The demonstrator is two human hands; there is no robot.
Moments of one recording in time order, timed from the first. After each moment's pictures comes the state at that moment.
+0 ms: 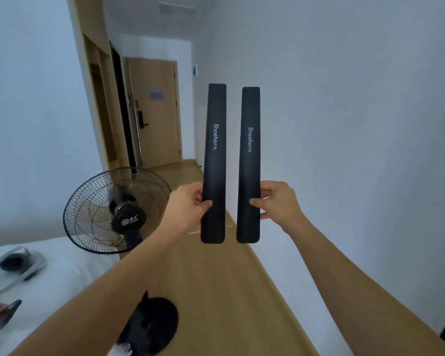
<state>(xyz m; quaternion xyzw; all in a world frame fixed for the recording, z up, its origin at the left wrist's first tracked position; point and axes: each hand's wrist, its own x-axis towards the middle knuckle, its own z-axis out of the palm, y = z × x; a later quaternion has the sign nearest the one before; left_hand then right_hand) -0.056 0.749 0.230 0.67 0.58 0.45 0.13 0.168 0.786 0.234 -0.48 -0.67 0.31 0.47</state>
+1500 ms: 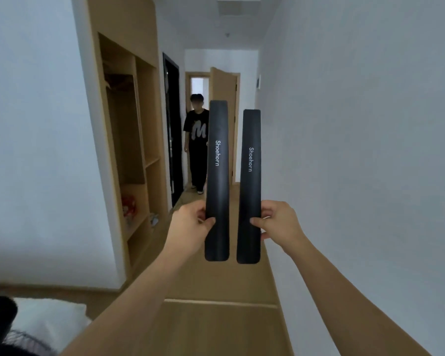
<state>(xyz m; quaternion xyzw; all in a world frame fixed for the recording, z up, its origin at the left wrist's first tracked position) -0.093 1.439 0.223 0.56 0.65 0.50 0.06 0.092 1.559 0.226 -0.37 -0.75 0.38 0.39</state>
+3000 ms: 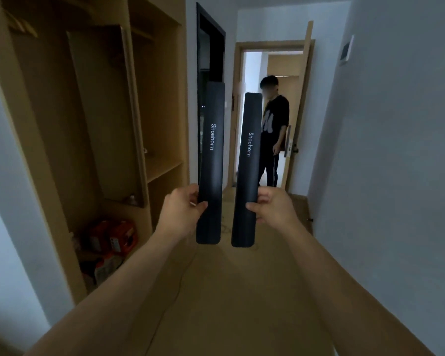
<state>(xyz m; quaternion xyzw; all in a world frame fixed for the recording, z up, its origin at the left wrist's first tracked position) -0.541 2.192 0.204 0.46 0.73 0.51 0.01 -0.381 2.359 0.211 -0.24 -0.79 0.46 0.34</state>
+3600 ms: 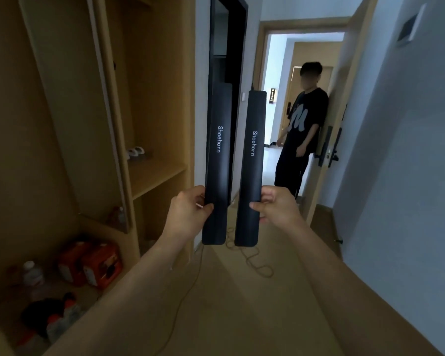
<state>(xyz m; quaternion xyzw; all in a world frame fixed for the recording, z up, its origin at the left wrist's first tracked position) -0.781 2.466 0.175 0.42 0.75 0.52 0.00 -0.642 2.642 0.190 -0.23 -0.79 0.49 0.30</state>
